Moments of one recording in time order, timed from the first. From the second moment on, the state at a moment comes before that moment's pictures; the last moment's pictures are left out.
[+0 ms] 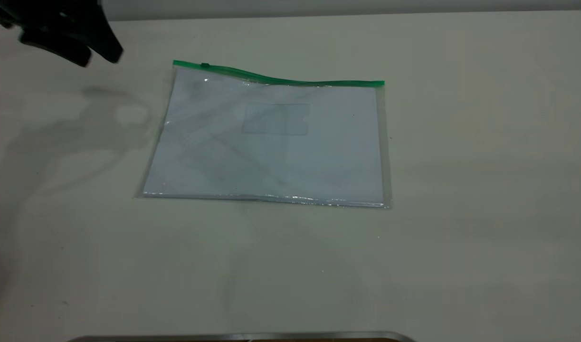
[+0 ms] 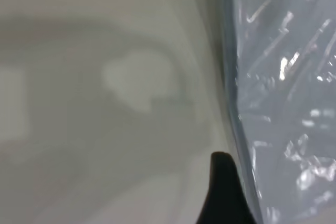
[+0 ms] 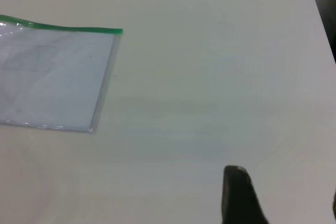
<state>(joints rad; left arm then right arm) 0.01 2.22 -1.44 -0.62 0.60 0.73 0.00 -0.02 -0.48 0.08 1.12 -0.02</state>
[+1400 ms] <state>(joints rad) -0.04 2.65 -1.77 -1.06 0.61 1.09 0.00 -0.02 -0.48 0.08 1.12 -0.02</state>
